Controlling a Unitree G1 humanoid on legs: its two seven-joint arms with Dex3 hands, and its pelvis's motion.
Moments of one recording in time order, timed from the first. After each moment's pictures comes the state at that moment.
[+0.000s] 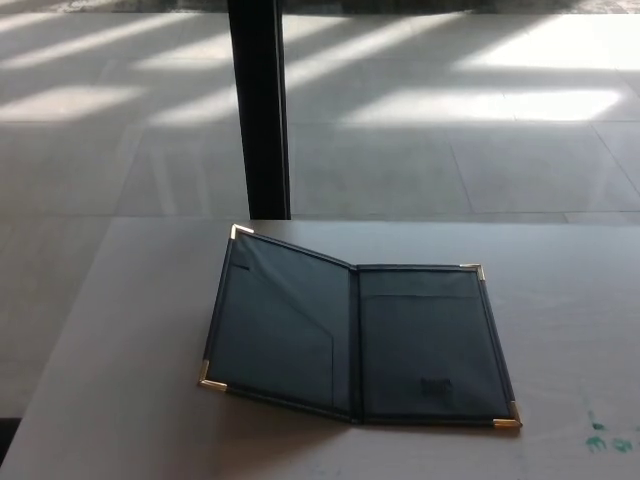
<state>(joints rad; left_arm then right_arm) 0.19 0.32 0.45 0.38 -0.17 0.26 0.00 0.31 -0.41 -0.59 0.50 0.12 0.03 0.10</state>
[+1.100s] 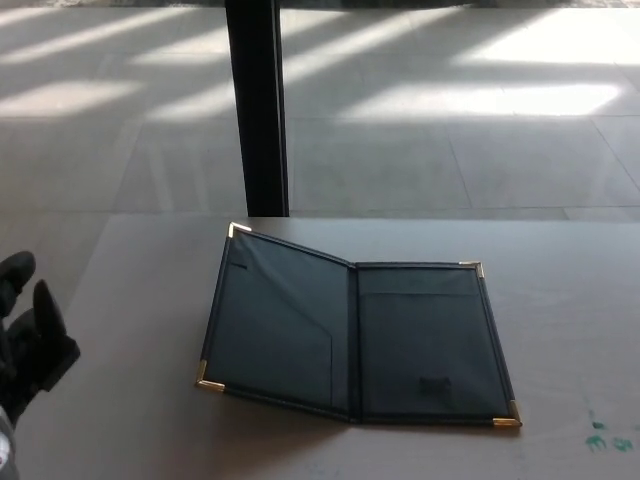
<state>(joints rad) -0.15 0.26 0.27 -0.27 -0.17 0.65 0.11 0.31 -0.41 -0.75 0.34 0.34 0.13 0.16</state>
